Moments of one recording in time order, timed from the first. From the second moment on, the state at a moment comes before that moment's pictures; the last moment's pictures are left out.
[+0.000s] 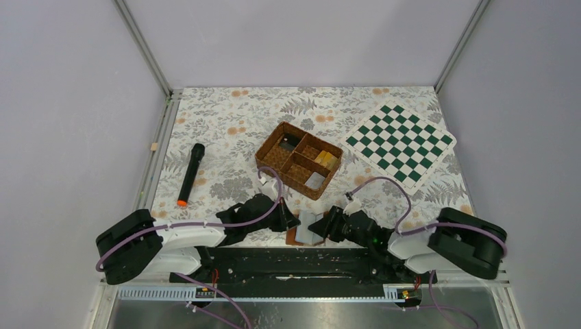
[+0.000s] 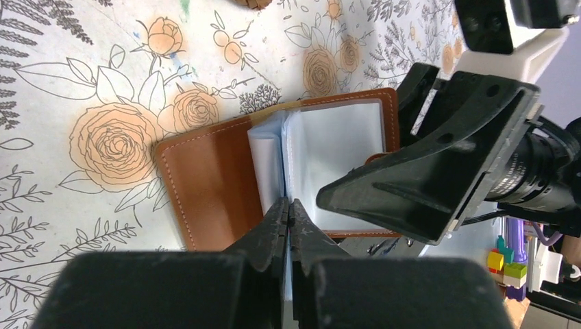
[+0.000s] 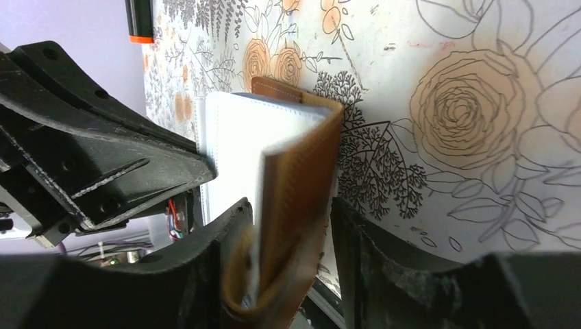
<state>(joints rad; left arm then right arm) -1.02 1.20 0.34 0.32 0.02 -0.97 1.03 1.35 0.02 0.88 0.07 1.21</state>
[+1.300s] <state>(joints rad) -1.05 1.12 0.38 0.18 -0.05 -1.02 1.05 1.00 0.27 0.16 0.08 1.02</state>
